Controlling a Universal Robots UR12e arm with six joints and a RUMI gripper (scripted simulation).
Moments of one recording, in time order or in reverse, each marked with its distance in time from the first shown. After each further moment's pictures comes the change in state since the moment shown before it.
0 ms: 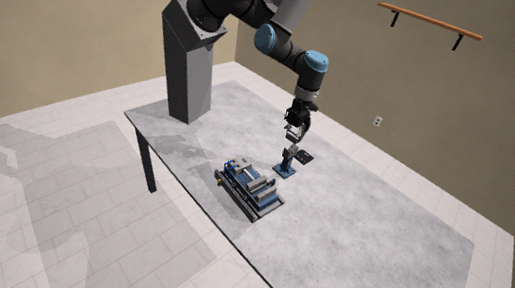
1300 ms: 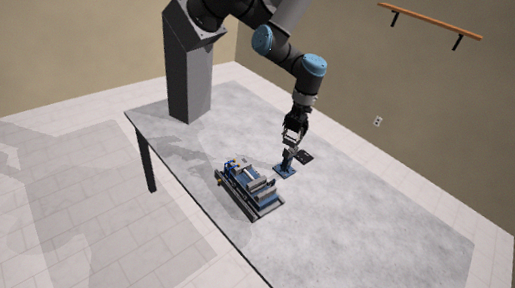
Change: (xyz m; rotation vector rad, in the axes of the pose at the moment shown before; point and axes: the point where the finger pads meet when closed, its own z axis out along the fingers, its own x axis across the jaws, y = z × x) arm 0.007 0.031 0.004 -0.001 -0.005 -0.211
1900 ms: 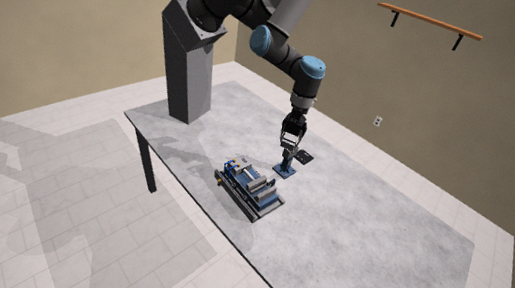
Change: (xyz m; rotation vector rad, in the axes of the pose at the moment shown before) arm 0.000 0.021 0.002 0.000 -0.002 -0.136
